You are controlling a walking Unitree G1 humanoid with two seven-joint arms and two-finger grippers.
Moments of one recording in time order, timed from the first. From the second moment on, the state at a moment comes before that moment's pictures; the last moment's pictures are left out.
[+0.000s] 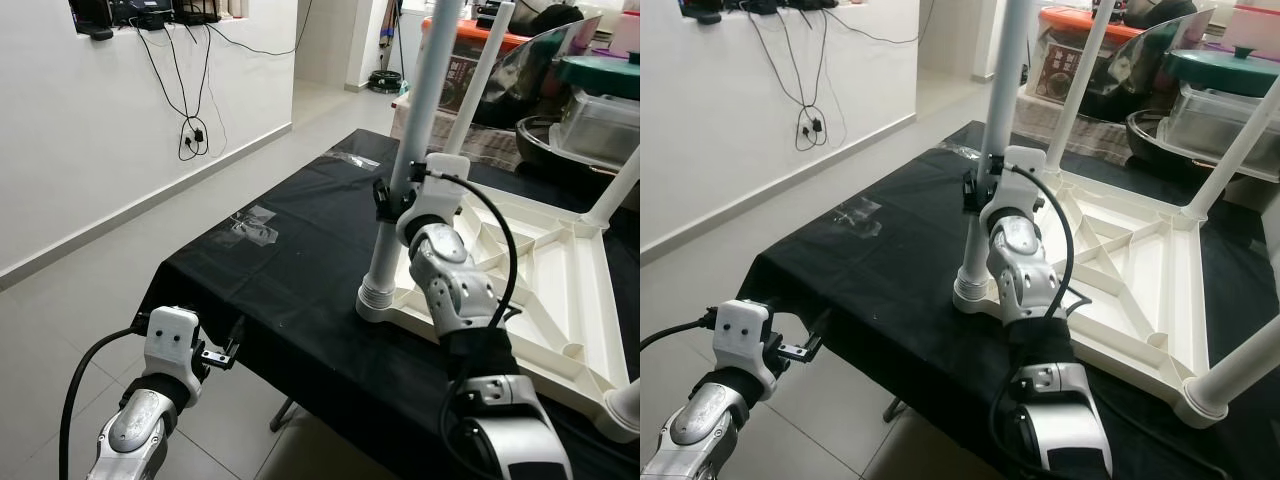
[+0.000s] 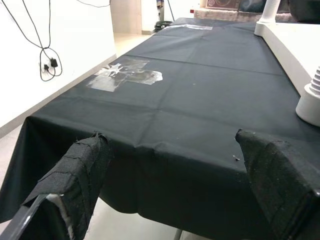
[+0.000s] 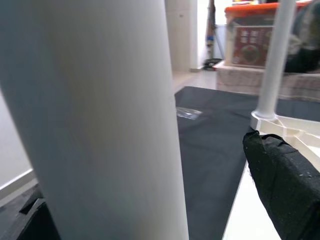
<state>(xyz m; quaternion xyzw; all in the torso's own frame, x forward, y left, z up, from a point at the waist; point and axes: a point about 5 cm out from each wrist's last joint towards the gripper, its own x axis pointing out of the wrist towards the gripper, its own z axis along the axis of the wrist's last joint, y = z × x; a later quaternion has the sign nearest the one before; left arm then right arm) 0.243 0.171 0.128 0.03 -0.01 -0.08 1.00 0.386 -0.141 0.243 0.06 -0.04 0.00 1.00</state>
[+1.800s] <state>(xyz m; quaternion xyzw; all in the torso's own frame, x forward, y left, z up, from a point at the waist) 0.241 0.170 0.121 0.03 0.00 -0.09 1.00 0.351 -0.144 0.212 0.03 -0.05 -0.16 0.99</state>
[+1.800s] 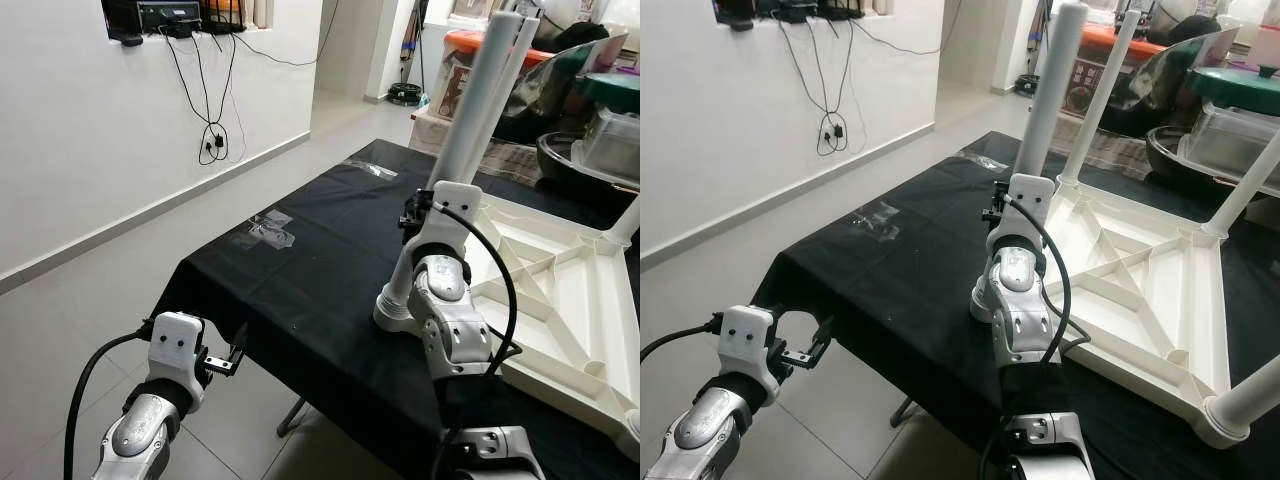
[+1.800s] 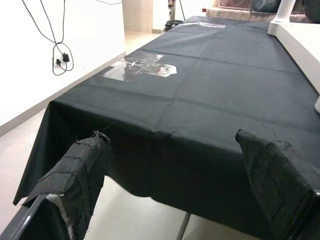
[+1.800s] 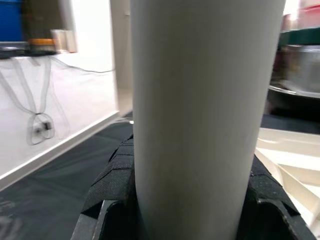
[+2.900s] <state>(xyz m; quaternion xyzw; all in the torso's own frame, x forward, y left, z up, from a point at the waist) 0.244 0.176 0.122 0.04 0.00 -0.06 1.00 0.348 -0.247 0.201 0.00 -0.02 -0.44 0.90</state>
